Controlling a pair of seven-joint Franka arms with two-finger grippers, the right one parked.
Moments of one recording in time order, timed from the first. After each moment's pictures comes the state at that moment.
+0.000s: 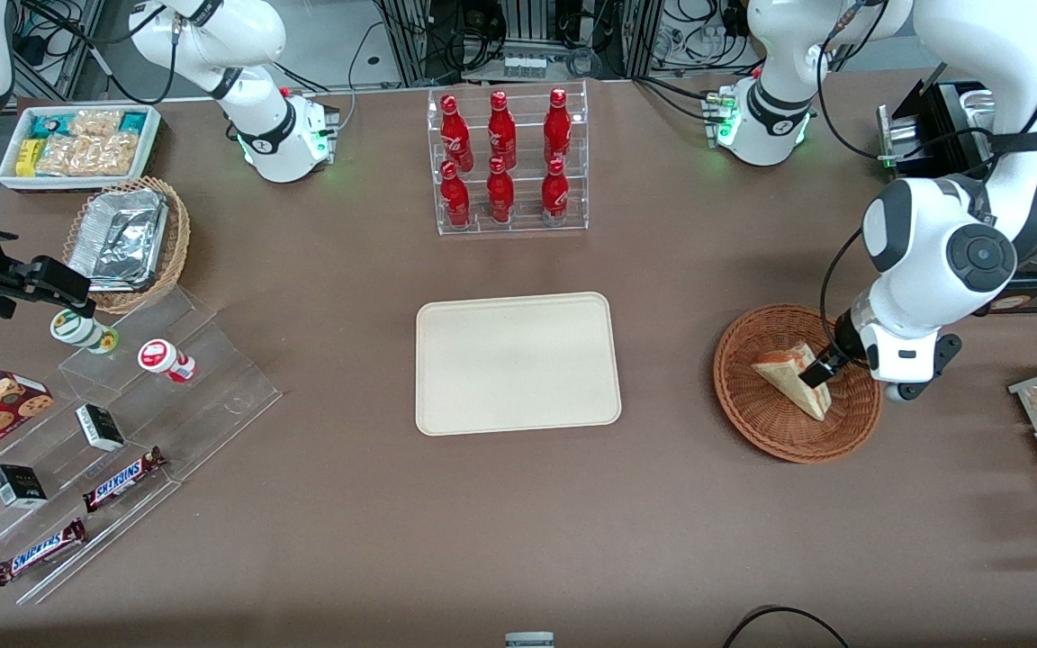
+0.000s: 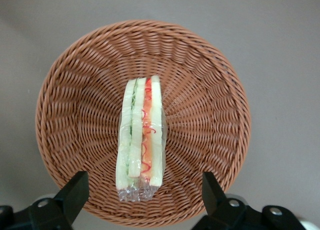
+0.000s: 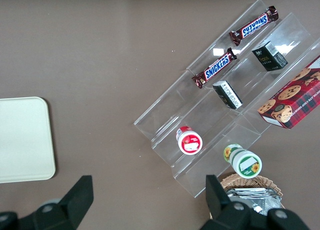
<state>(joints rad) -0.05 0.19 -0.04 -2.09 -0.02 2.27 -0.87</state>
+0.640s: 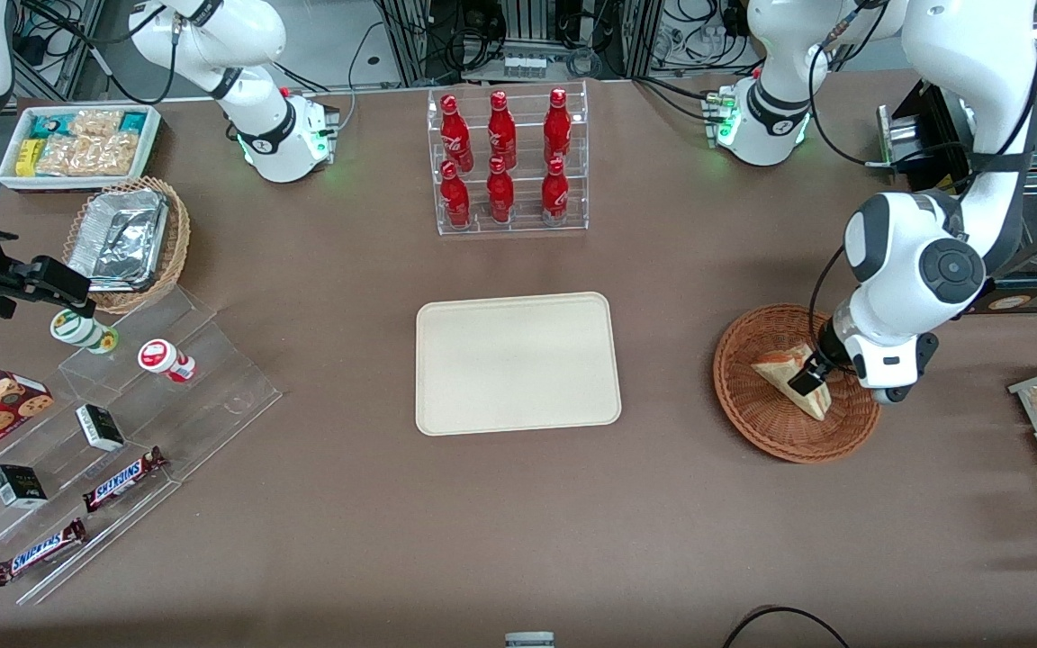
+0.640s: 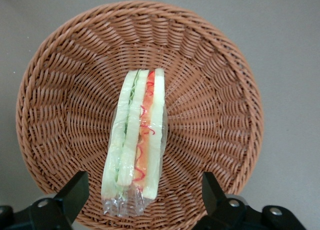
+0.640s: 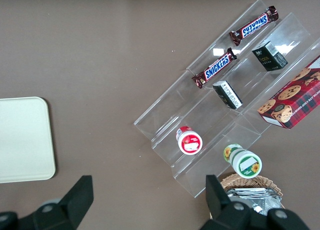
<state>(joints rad) -0.05 0.24 -0.05 -2.13 -0.02 2.35 -0.94</state>
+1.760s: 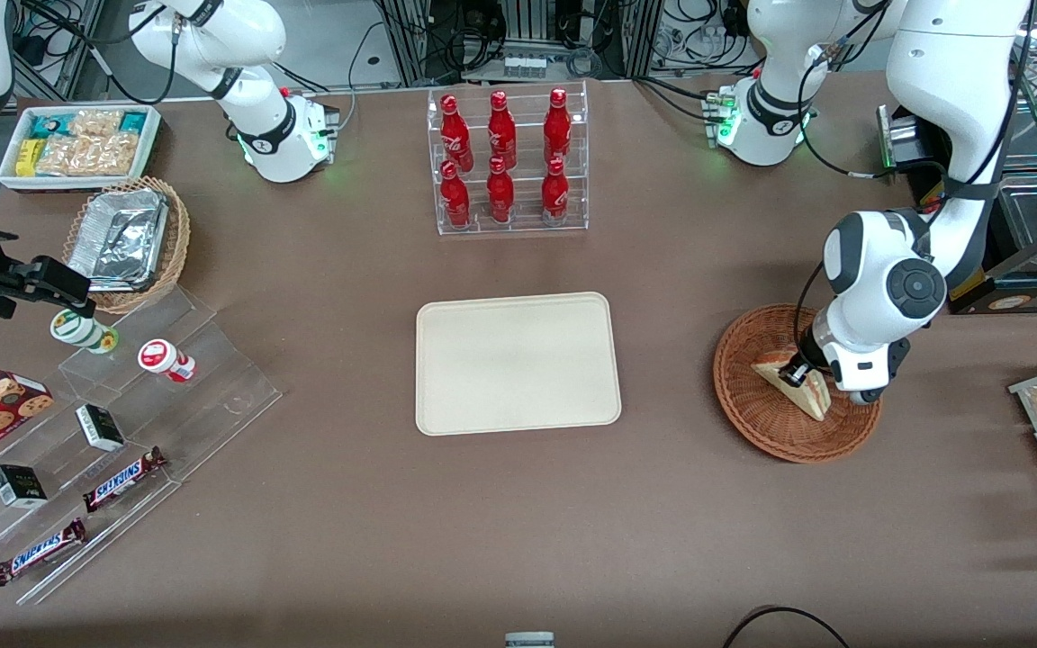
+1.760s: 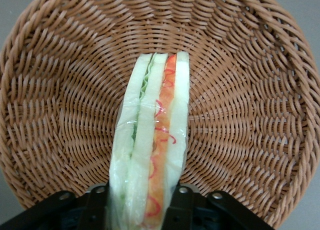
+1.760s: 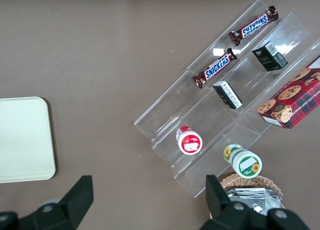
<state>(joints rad) -0.05 0.30 -0.05 -2.18 0.02 2.44 -0.95</state>
